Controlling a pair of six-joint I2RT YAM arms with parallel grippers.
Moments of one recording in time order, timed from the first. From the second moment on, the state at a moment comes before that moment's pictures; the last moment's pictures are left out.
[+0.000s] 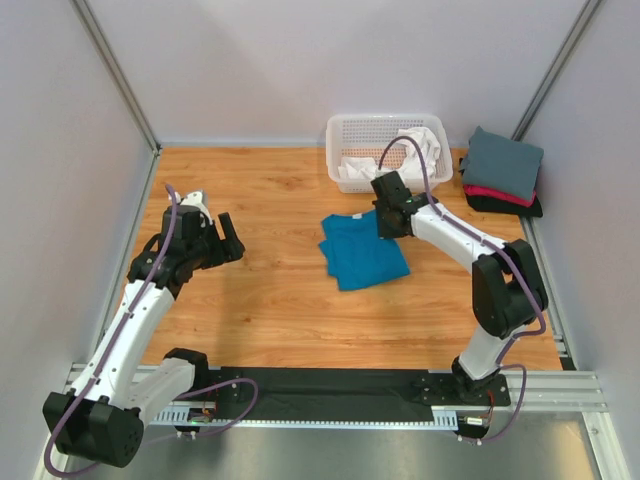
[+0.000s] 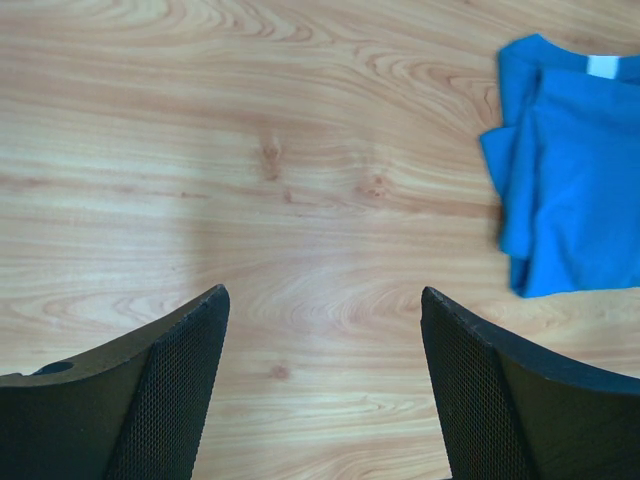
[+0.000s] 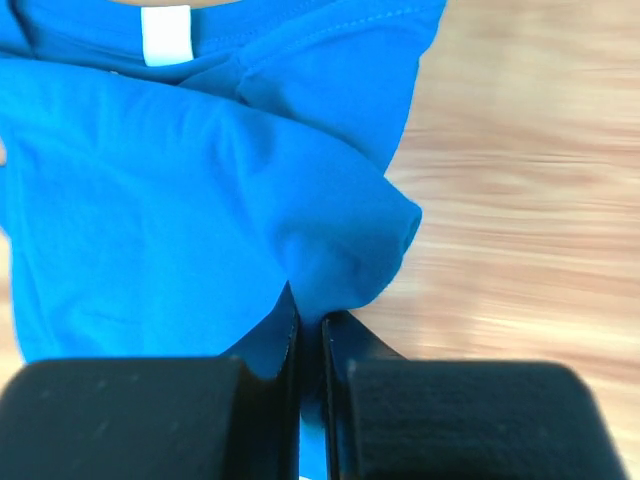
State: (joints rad) left arm -0.20 0.94 0.87 -0.68 0.02 -0.44; right arm 0.50 1.74 1.28 -0.55 0.18 0.34
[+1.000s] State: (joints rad) left arm -0.19 1.10 0.98 -0.71 0.02 -0.38; right arm 0.11 1.96 1.78 -0.55 0.43 -0.61
